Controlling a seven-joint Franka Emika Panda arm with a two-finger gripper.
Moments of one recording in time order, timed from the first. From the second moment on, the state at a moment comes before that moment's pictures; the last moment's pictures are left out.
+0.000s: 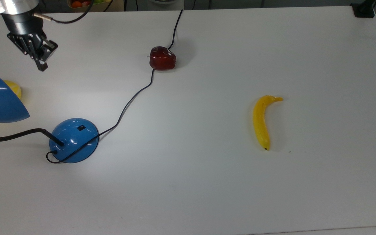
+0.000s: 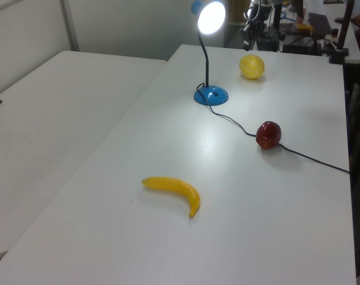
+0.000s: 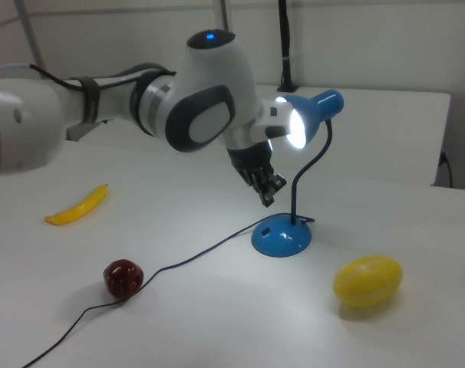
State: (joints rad) arm -0.38 0.27 0.05 -1.61 0.02 2.14 0.01
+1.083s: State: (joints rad) arm -0.28 0.50 0.05 -1.61 -0.27 2.37 0.58
